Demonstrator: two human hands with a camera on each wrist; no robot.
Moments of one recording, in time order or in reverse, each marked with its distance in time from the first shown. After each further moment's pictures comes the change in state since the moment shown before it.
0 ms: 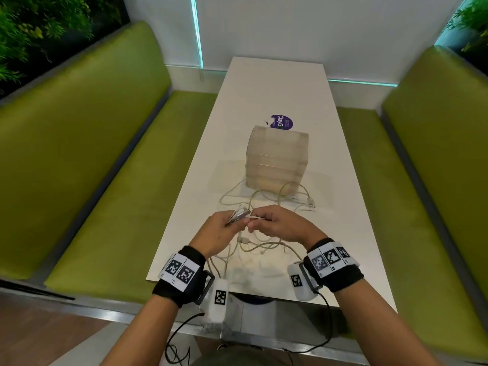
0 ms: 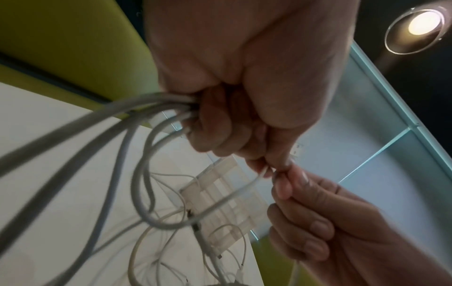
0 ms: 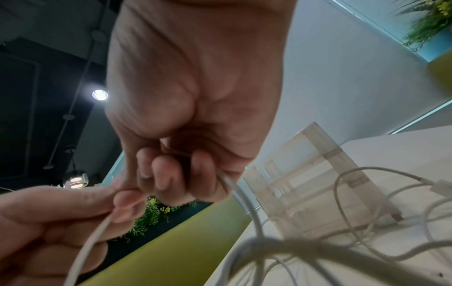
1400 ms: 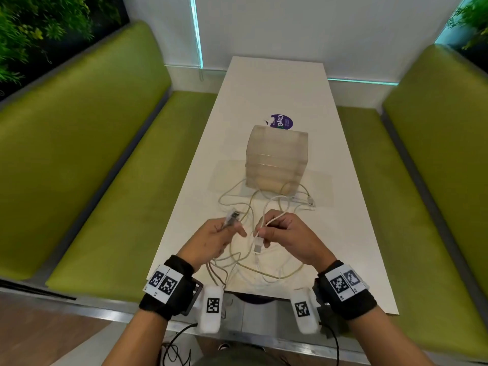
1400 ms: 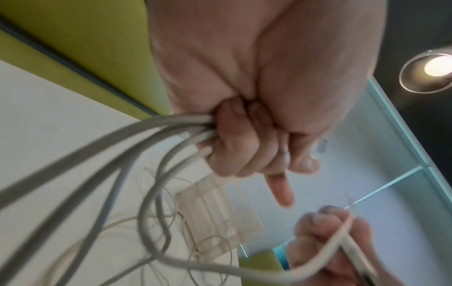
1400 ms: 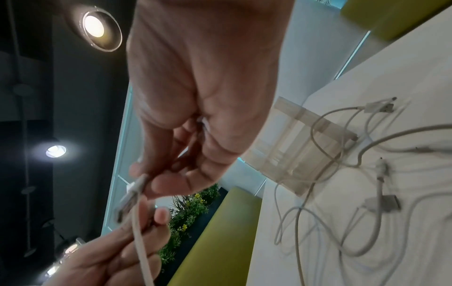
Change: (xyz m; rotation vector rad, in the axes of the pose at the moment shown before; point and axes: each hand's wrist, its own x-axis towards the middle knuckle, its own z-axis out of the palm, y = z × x) left_hand -0.023 0.001 -0.008 -0.248 -0.118 -0.052; right_hand -0.036 0.000 0.019 0.546 0.159 -0.124
